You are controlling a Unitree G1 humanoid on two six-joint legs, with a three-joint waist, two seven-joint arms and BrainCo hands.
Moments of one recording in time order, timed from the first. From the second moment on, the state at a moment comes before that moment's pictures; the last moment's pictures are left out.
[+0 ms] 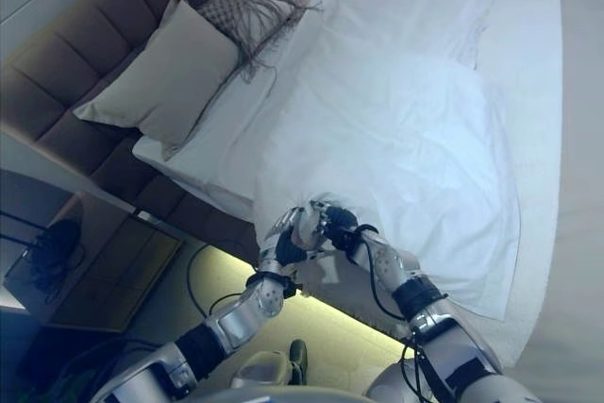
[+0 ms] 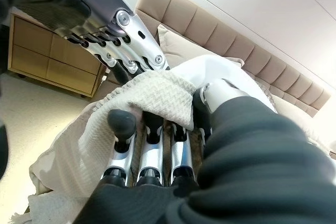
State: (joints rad) left arm -0.28 0.21 -0.83 0.38 0.18 0.24 0.61; right arm -0.47 -0.26 0.45 0.52 1.12 0.34 -0.08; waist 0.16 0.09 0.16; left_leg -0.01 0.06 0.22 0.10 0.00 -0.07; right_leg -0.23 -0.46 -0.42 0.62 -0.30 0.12
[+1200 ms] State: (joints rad) left arm -0.32 0.14 -0.80 0.48 0.16 0.23 0.75; right arm -0.46 -0.29 0.51 0.45 1.13 0.38 -0.15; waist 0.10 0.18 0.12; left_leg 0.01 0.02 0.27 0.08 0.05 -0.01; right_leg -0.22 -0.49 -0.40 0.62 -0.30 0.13
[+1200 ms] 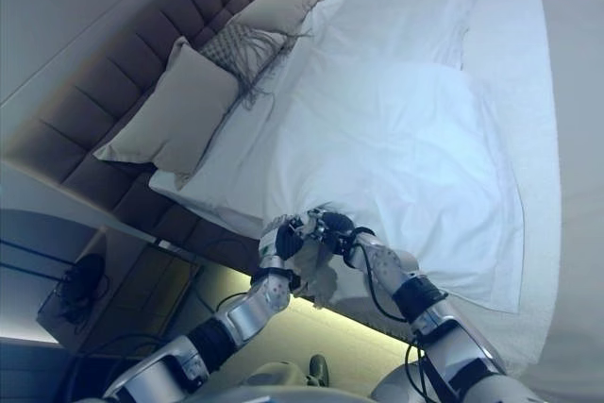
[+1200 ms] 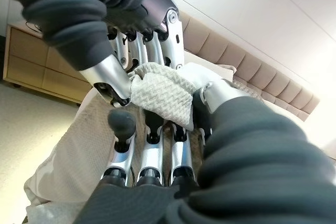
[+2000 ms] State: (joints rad) left arm -0.32 0.13 -0.80 0.66 0.12 0.18 0.76; right arm -0.38 -0.29 0.53 0.39 1.11 0.45 -0.18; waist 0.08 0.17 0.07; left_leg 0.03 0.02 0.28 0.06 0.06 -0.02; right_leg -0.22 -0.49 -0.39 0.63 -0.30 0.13
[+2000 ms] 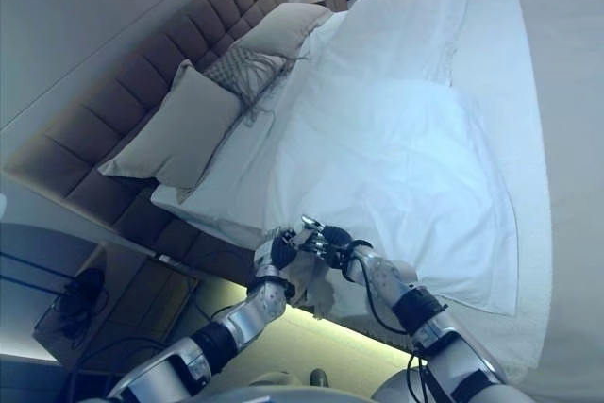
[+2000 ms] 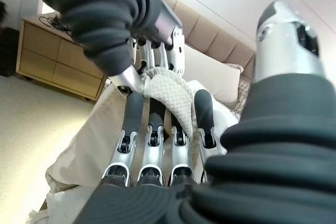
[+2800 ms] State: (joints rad) left arm -0.26 0.16 -0.59 0.70 0.14 0.23 0.79; right arm -0.17 -0.38 0.52 0.25 1.11 0.57 -0.02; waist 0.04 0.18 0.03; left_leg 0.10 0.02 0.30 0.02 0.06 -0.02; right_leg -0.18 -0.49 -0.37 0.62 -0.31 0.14
